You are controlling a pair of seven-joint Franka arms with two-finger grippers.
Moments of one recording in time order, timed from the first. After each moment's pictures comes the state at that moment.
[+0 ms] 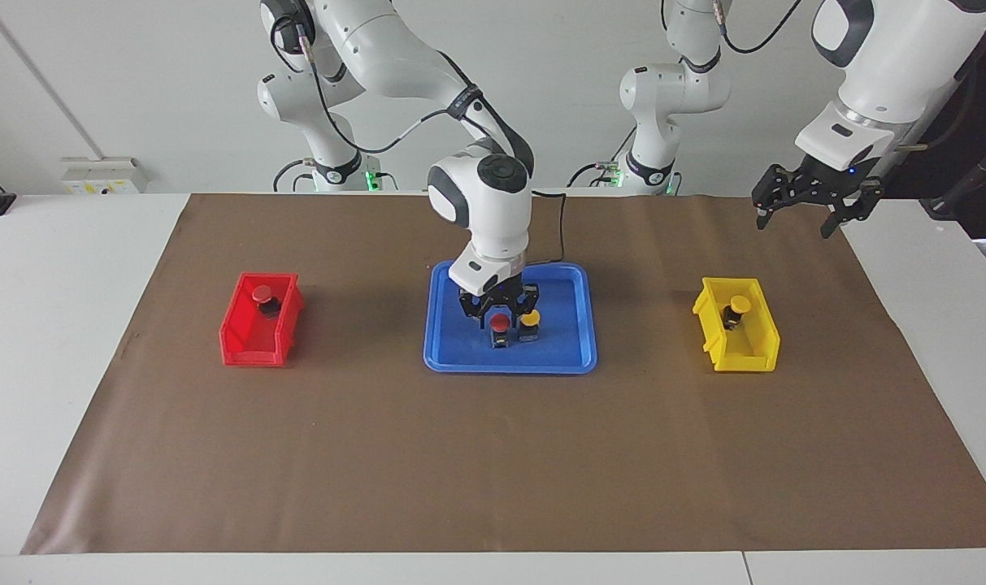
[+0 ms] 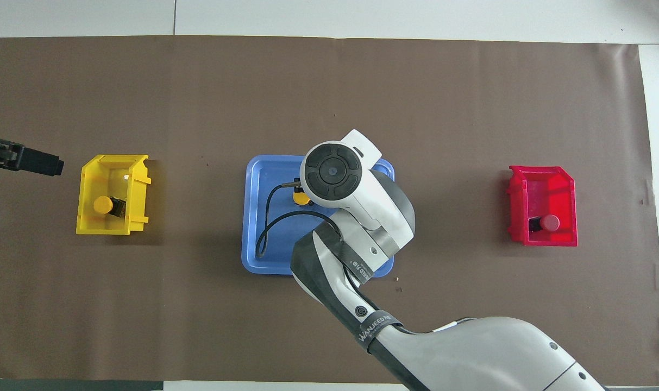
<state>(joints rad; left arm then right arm) -0.08 -0.04 -0.03 -1.66 0.02 1.65 0.21 0.58 0.42 0.06 -1.71 -0.10 2.20 0.67</state>
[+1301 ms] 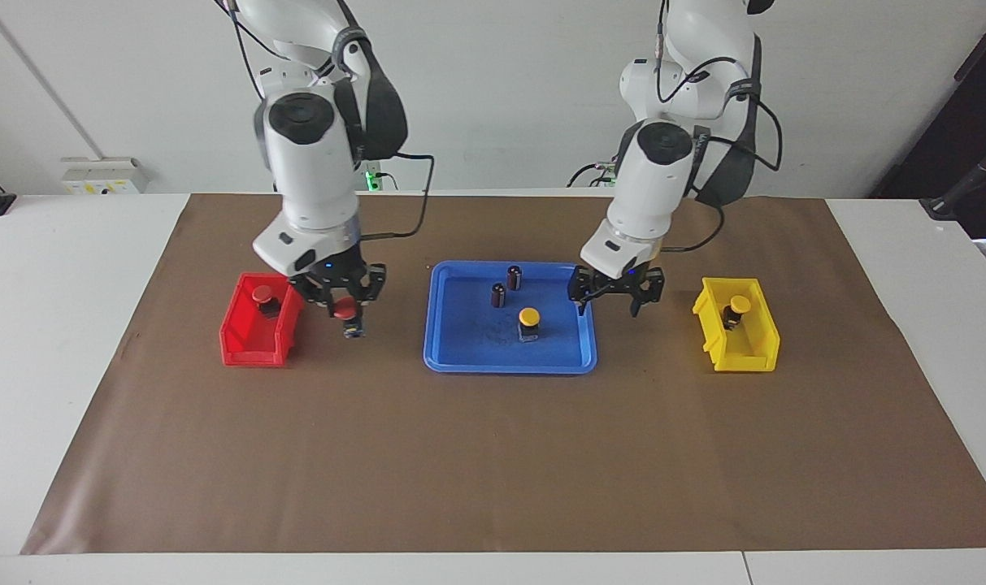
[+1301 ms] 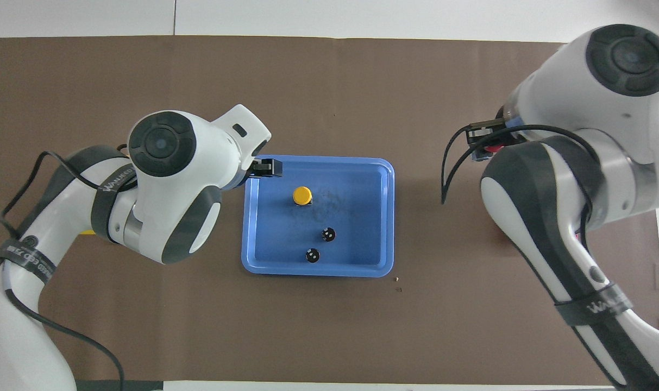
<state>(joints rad) -0.56 0.19 -0.04 -1.88 0.02 2.19 -0.50 0.10 0.12 0.03 -1.73 -0.09 1.89 0.08</state>
